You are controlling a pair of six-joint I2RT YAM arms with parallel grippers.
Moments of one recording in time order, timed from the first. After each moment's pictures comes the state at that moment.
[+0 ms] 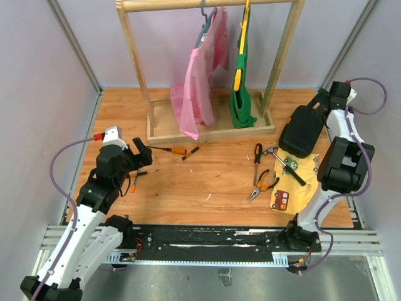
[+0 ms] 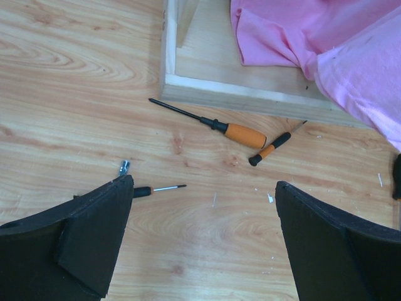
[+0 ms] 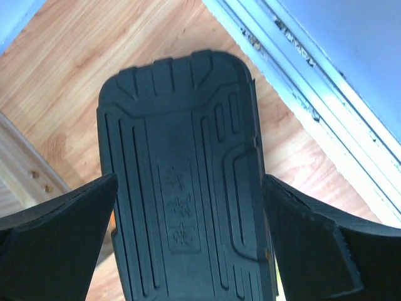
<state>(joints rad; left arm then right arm) -0.31 0.62 0.68 -0.47 -0.27 -0.46 -0.31 1.83 1.47 -0.37 0.11 0.42</state>
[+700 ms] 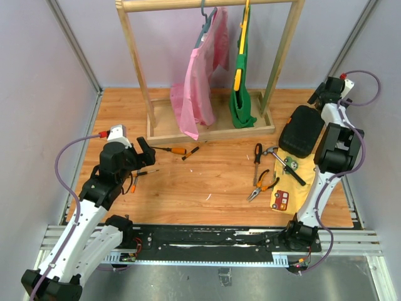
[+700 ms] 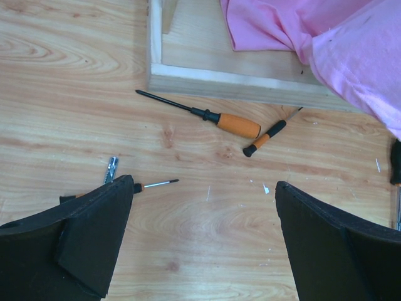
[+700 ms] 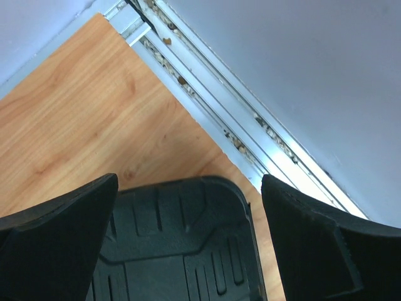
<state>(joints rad) -0.31 0.67 0.68 -0.45 -0.21 -0.45 -0.30 2.17 1.74 -0.20 0.29 0.32</state>
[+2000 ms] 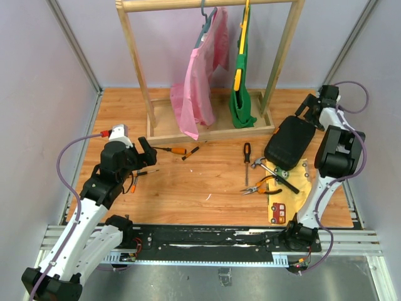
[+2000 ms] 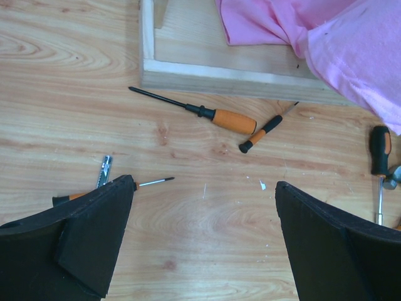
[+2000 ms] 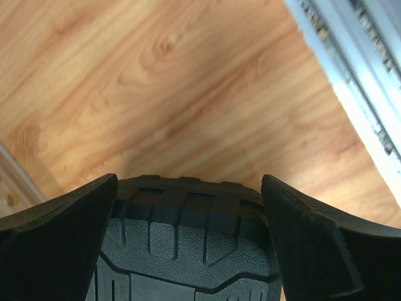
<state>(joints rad) -0.31 0.68 0.68 -0.44 -0.19 -0.45 -0.28 2.12 1.64 -0.35 0.01 0.36</state>
